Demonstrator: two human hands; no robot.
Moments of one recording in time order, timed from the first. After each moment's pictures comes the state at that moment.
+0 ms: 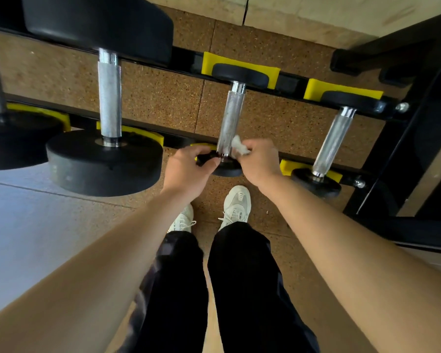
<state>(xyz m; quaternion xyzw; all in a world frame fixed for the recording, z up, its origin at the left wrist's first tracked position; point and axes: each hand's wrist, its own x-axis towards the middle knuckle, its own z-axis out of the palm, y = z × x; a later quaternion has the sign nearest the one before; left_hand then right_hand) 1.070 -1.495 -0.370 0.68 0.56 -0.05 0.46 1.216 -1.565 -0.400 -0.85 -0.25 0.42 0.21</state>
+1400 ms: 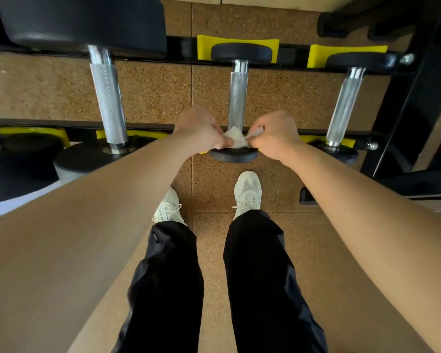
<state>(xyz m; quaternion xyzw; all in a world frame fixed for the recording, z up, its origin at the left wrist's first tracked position) 1.106 -1.422 -0.389 0.76 0.43 -0.27 0.41 1.223 -1.551 -0.392 -0.87 -0.25 0.42 0.08</state>
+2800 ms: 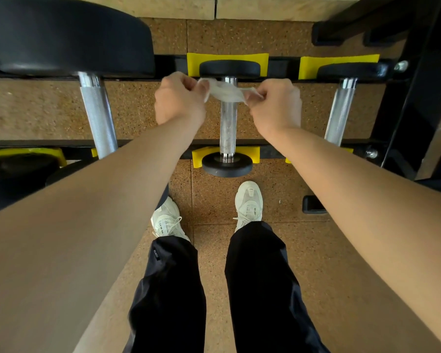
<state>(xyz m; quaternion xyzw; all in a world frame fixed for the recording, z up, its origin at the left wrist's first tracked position) 1.144 -1.398 -0.380 0.68 0.60 0.03 0.42 1.254 -1.516 -0.387 -0.92 -0.24 0.22 0.21</state>
